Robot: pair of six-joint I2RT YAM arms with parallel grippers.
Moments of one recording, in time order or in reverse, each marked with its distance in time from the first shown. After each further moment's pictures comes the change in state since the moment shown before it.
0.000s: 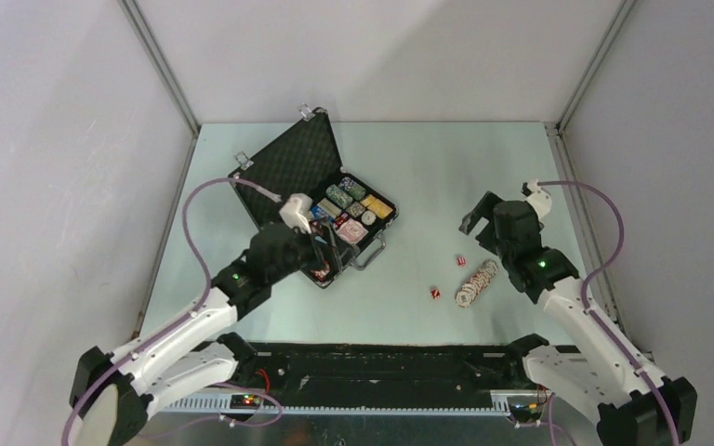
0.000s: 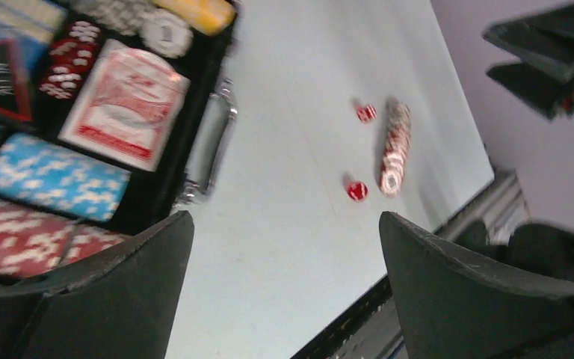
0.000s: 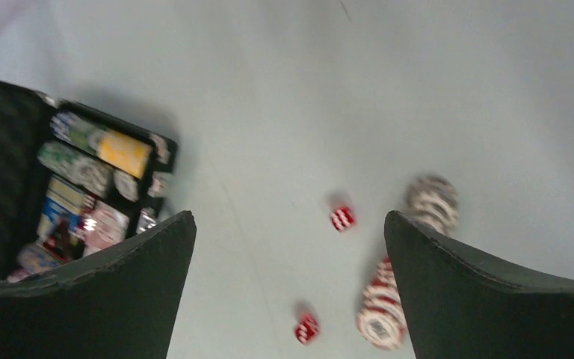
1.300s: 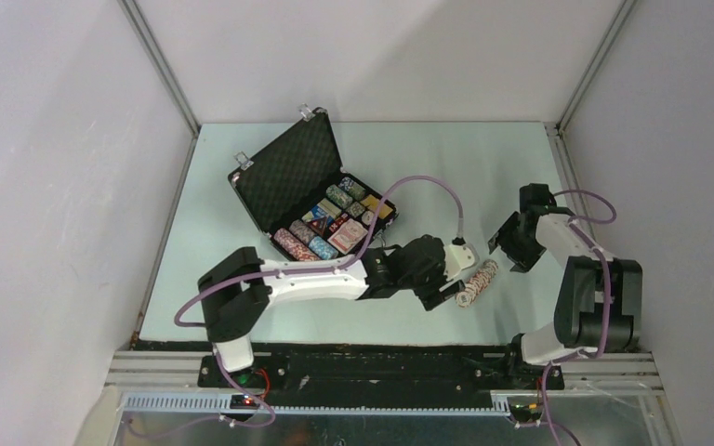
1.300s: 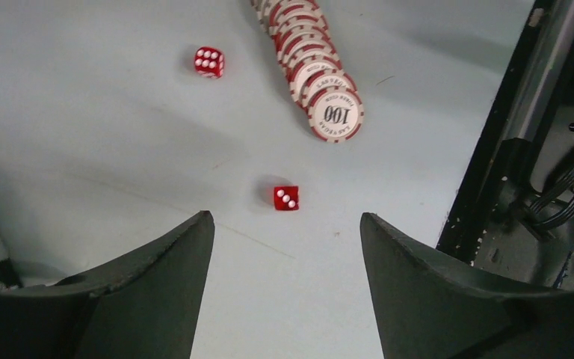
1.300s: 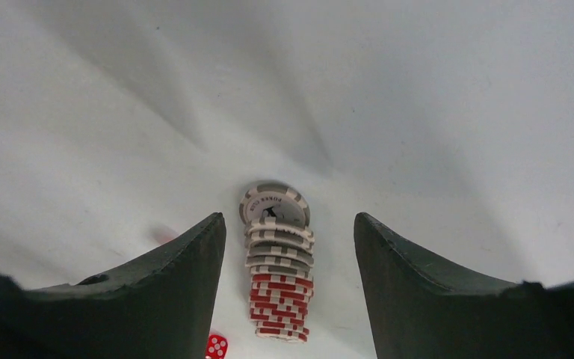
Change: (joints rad) left arm -0.576 0.868 0.618 -0.041 -0.106 0.678; right arm -0.470 0.554 0.121 -0.236 -0.320 -0.112
